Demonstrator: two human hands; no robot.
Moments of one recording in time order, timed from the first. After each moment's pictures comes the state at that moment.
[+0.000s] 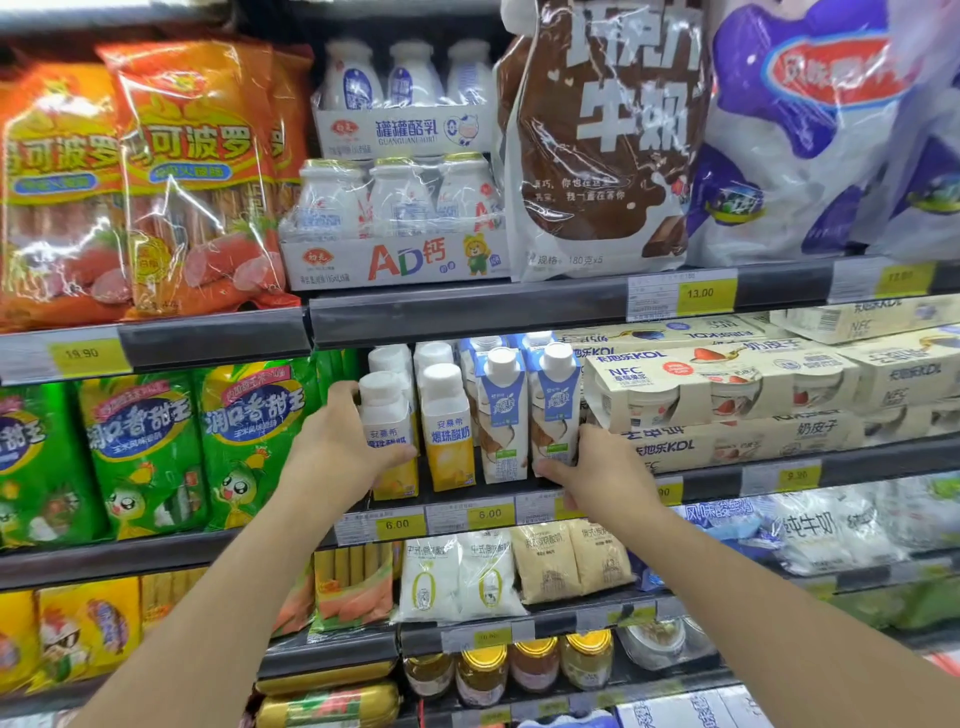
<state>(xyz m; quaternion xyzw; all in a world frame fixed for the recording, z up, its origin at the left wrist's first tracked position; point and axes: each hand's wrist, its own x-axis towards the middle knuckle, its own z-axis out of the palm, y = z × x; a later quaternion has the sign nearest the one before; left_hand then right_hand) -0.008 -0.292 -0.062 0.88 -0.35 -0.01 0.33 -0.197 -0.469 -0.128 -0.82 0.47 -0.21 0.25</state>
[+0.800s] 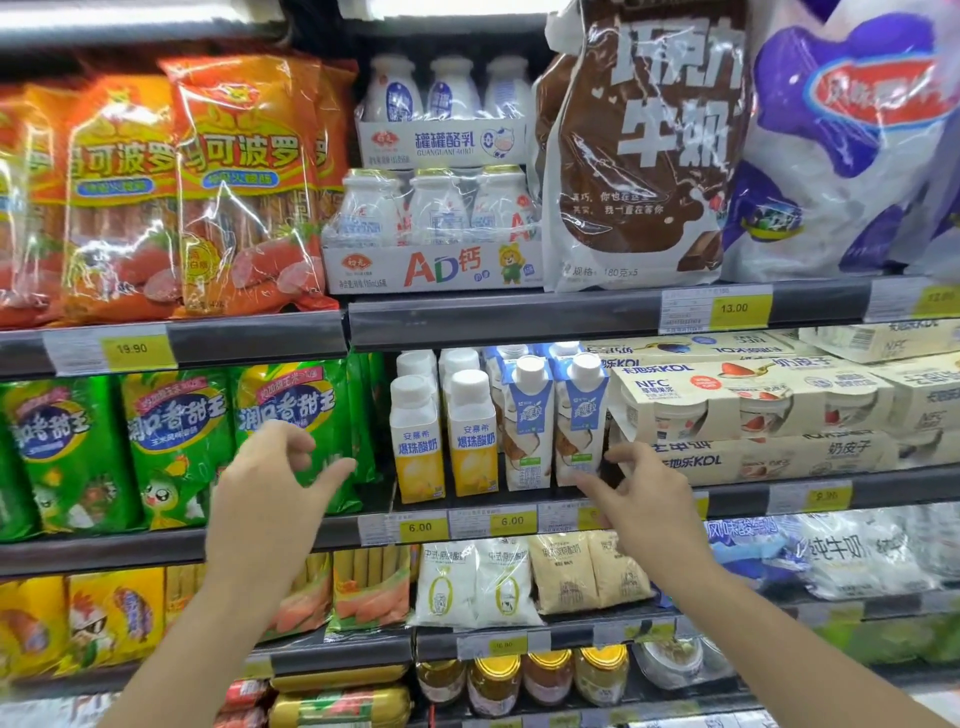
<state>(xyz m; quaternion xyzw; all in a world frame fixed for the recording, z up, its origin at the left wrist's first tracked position) 0.005 -0.225 -0.089 0.84 -0.33 0.20 0.37 -0.221 -0.448 -0.137 -0.77 0.46 -0.32 0.30</state>
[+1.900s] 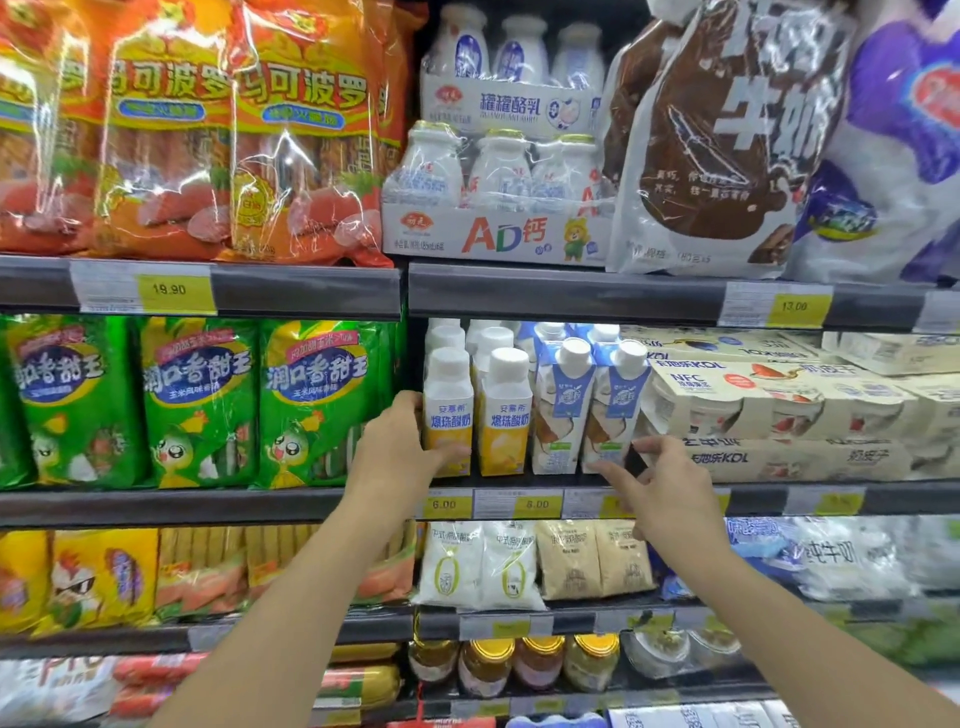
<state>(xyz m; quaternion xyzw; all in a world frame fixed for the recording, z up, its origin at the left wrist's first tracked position) 0.010 -0.289 -0.110 0.83 -0.37 -0.04 0.43 -0.209 -0.430 -0.125 -0.76 0.51 -0.29 0.27</state>
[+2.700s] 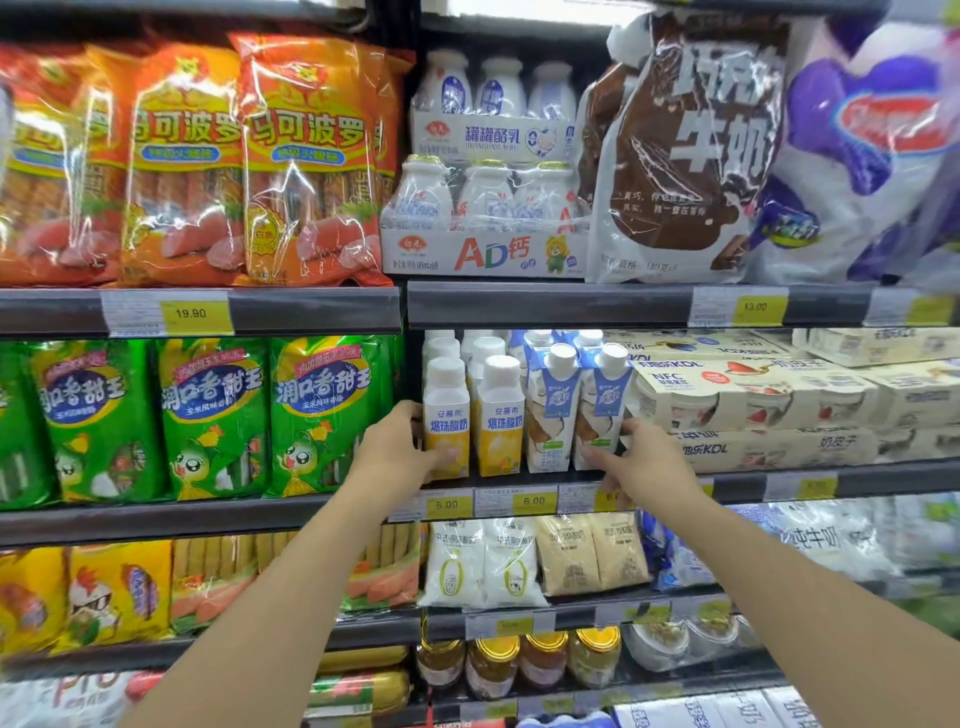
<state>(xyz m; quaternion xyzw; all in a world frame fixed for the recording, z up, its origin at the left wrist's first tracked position) 0.019 -0.282 -0.101 0.80 -0.39 -0.13 0.44 -0.201 -0.445 -0.110 -0.79 0.47 -0.24 0.32</state>
